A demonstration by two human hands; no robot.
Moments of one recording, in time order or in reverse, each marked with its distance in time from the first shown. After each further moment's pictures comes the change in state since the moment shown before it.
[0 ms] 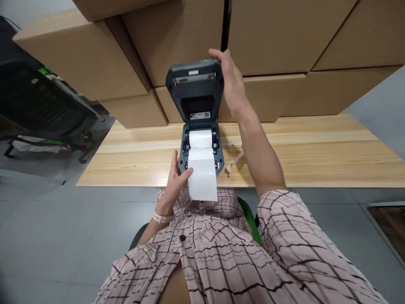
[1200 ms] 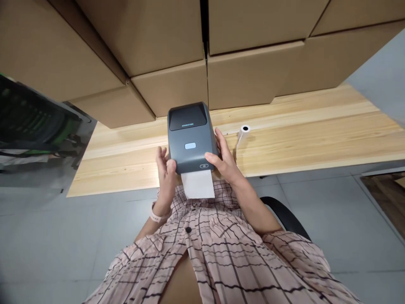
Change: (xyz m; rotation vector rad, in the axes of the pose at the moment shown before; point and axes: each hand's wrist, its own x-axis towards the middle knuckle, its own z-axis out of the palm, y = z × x) left_hand -0.003 0.008 0.004 0.158 0.236 0.169; right_hand -0.217 0.013 0.051 0.407 -0.040 0.388
